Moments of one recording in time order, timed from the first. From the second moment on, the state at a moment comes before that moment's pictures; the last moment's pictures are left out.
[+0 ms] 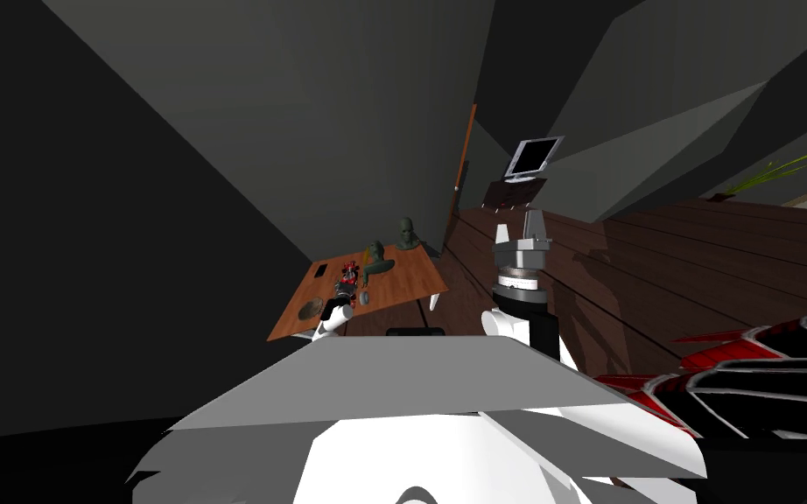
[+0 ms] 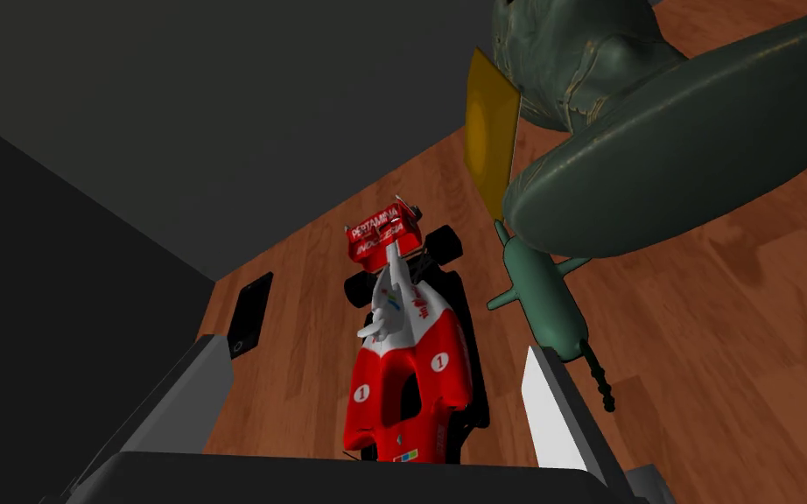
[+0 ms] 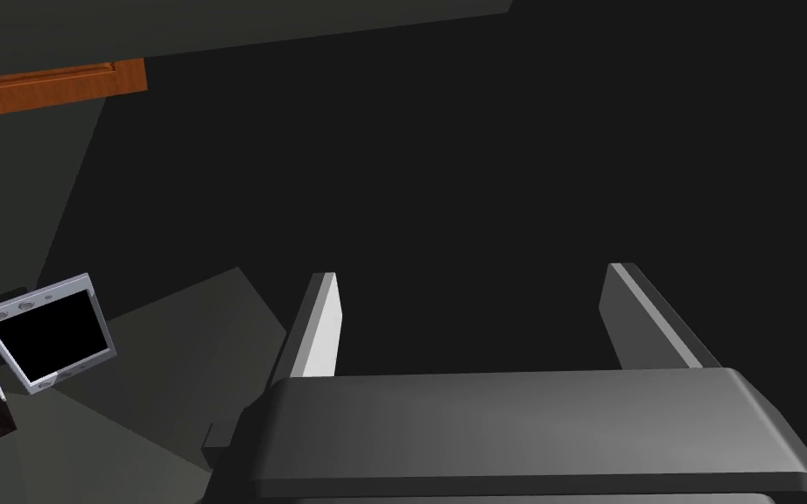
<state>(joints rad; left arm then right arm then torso) 0.08 0.16 0.23 -1.26 0.50 -0.07 0.62 0.50 -0.04 0.02 -2.34 -0.09 -0.48 0.11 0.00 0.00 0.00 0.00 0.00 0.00</state>
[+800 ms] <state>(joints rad) 0.01 0.17 0.26 -1.04 0.58 0.00 0.70 0.50 -0.04 0.02 -2.34 -0.09 -0.48 0.11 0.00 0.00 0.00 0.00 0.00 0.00</state>
